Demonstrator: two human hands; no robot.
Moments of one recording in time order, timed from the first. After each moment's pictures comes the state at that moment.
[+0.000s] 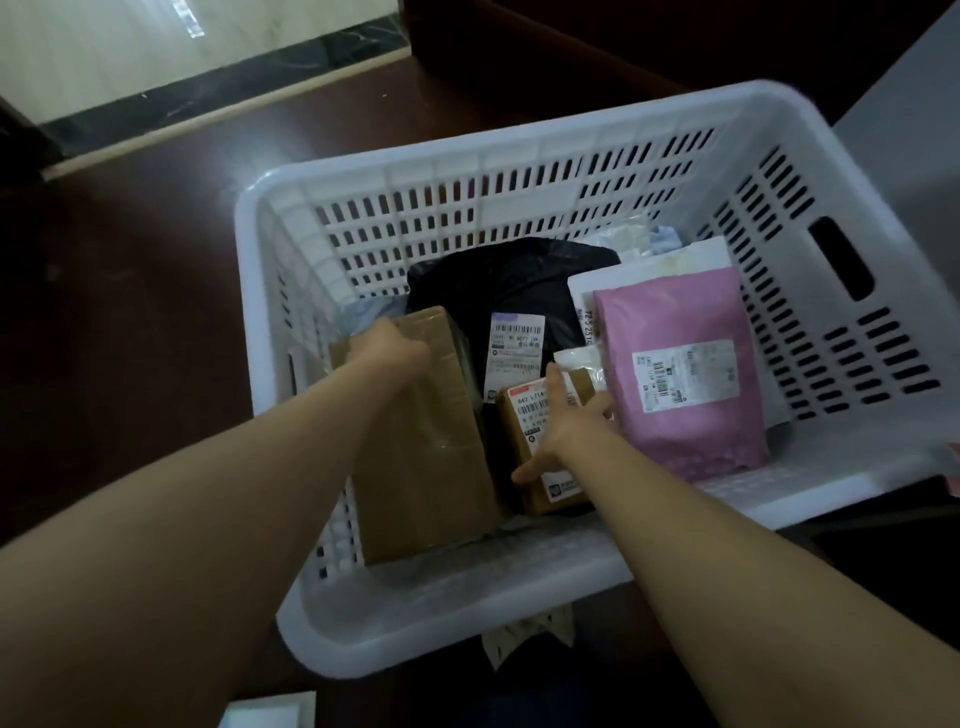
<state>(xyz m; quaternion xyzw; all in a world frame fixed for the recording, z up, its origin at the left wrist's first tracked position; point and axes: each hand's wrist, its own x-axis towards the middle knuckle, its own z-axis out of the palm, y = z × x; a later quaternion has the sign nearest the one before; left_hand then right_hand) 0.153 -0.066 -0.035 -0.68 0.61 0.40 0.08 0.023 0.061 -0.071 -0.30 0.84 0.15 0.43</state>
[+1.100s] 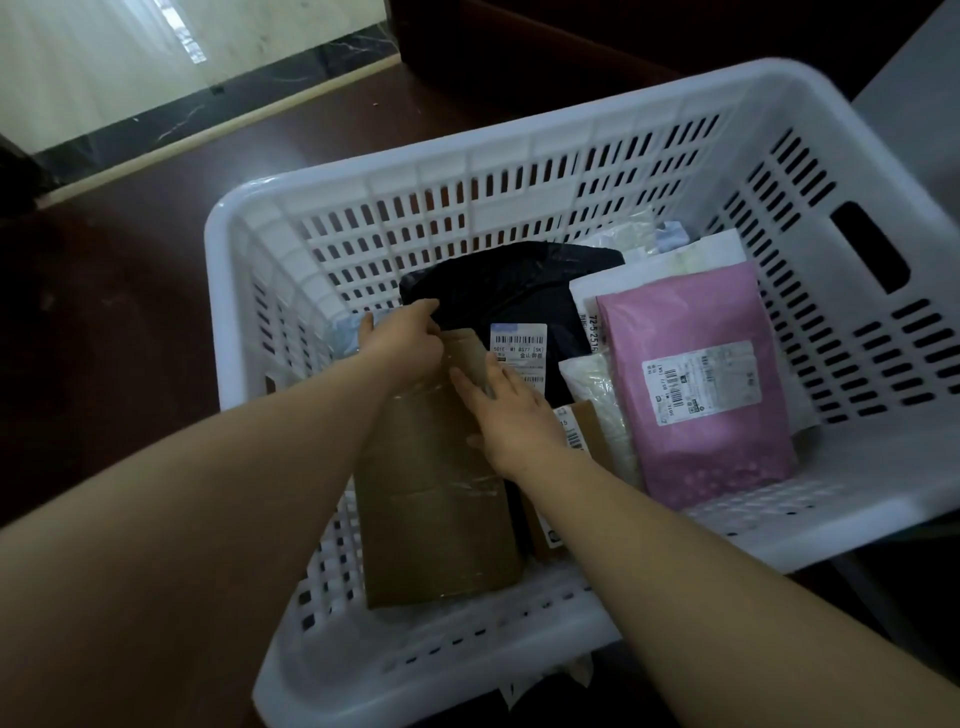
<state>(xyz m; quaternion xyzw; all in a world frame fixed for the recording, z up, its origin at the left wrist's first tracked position) 0.131 -0.094 -0.073 -0.53 0.79 0.30 0.10 0.050 0.030 -0.088 -0.56 0.75 0.05 0.34</state>
